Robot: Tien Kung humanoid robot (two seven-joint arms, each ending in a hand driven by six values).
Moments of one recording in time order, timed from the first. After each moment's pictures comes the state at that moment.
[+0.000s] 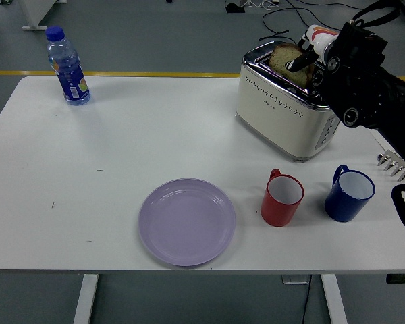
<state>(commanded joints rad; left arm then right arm) -0.13 0.07 -0.74 -0.18 1.05 0.12 0.27 1.36 0.00 0.61 0.34 -1.60 0.04 -0.43</state>
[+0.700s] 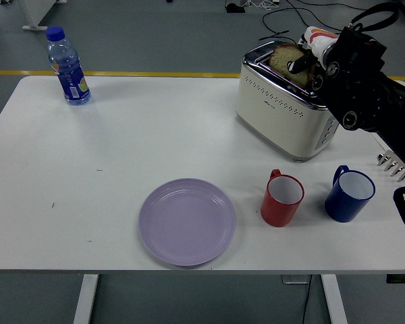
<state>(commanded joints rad) -0.13 0.07 -0.74 -0.18 1.05 0.12 0.27 1.35 0.00 0.55 0.32 -1.54 0.00 -0.36</state>
